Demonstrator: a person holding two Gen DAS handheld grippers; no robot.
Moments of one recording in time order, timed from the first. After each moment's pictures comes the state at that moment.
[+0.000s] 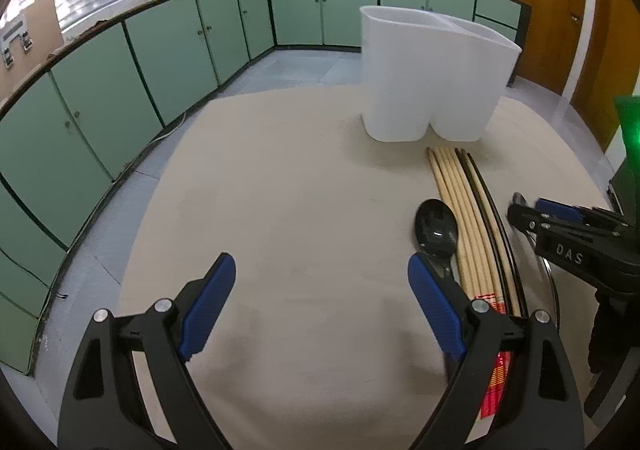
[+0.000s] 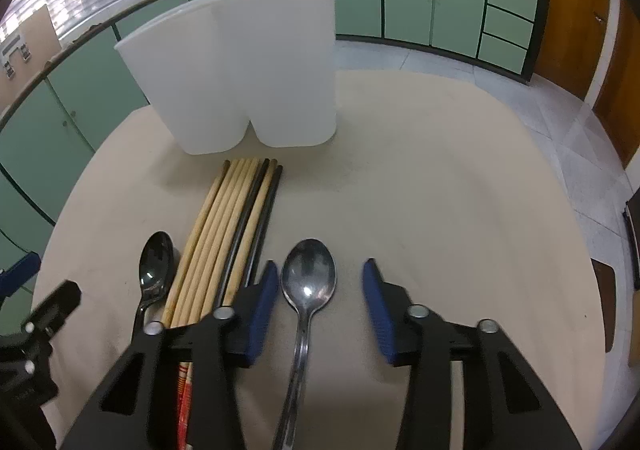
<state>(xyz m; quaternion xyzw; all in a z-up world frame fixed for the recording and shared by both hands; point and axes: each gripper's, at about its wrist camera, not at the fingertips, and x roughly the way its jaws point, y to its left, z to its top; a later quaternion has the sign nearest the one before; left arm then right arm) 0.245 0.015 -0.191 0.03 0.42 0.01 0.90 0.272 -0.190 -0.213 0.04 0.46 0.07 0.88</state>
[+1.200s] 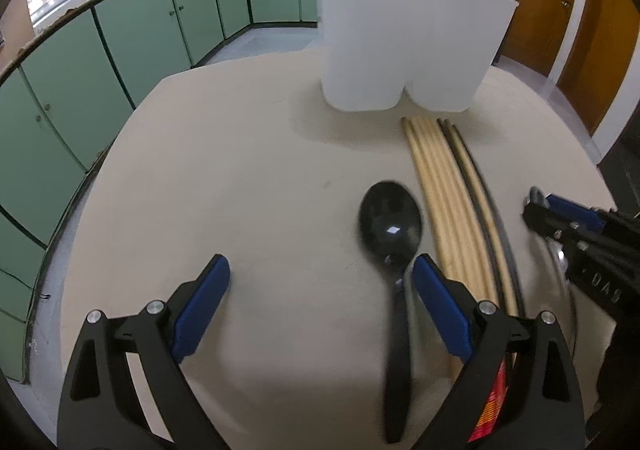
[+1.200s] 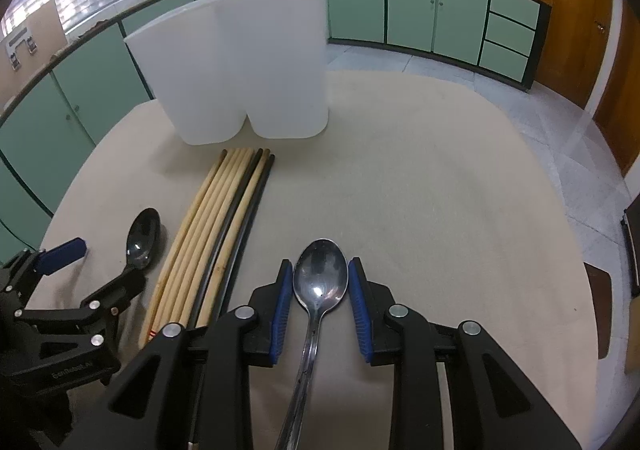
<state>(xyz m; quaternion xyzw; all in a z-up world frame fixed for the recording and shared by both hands) 0.267 -0.016 -0.219 0.02 0.46 -0.03 0.89 0.265 -0.191 -0.219 0.03 0.45 0.07 0.89</state>
